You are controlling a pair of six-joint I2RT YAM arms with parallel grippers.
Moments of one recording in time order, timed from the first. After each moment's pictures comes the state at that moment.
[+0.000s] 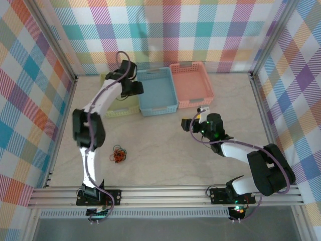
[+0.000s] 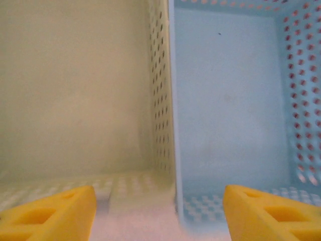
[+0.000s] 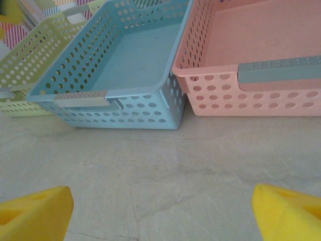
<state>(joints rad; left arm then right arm) -0.29 1.77 1.63 -0.77 -0.07 -0.46 0.42 1.39 0.49 0.52 -0.15 0.29</state>
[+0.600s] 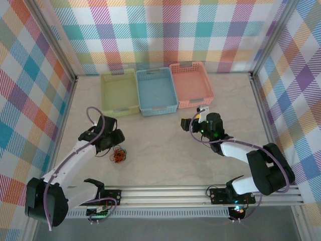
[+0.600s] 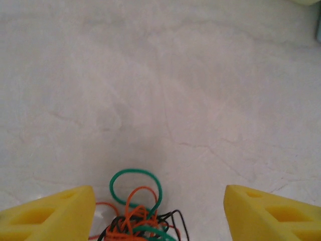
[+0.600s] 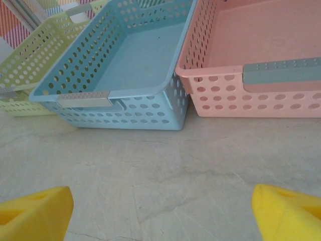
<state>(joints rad) -0.31 1.06 0.67 -0.71 -0.14 -0.75 0.42 1.40 0.49 0.52 -0.16 0.29</state>
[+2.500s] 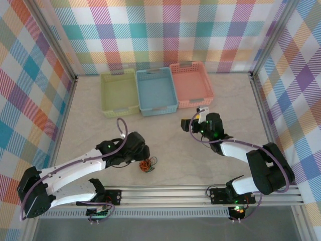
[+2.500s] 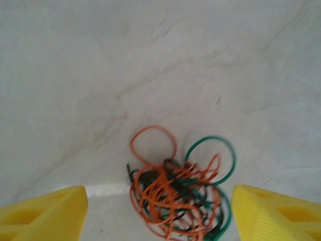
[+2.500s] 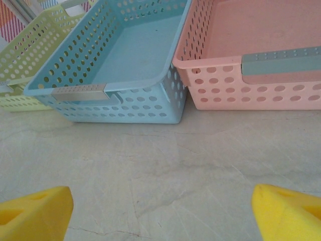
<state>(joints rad) -0.91 1.06 0.68 -0.74 -0.14 -0.97 0.42 1.40 0.50 0.50 -0.15 0.29</state>
